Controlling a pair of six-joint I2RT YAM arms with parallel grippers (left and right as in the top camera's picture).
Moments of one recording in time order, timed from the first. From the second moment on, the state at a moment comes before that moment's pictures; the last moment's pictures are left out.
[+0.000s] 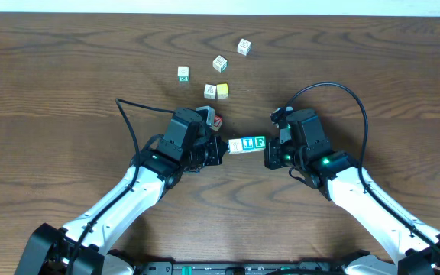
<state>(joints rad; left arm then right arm) -0.50 1.43 0.74 -0.13 0.39 -0.65 0.44 1.40 0.74 -0.26 -0.22 0.33</state>
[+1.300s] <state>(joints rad) -0.51 1.45 0.74 -0.16 0.38 -0.65 0.45 1.41 0.74 -0.28 -0.23 0.33</state>
